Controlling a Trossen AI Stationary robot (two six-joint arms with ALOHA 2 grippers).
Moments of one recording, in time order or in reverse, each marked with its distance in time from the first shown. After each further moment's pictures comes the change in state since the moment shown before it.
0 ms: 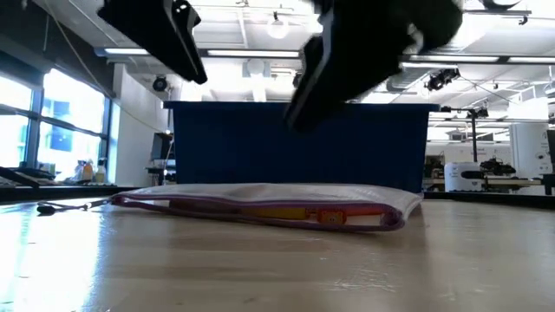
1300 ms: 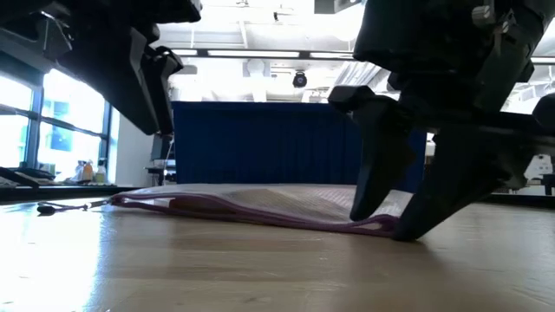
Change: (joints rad) left arm 0.011 0.006 -0.134 0.045 0.130 -0.068; right arm 0.078 0.067 -0.197 0.120 -0.057 -0.255
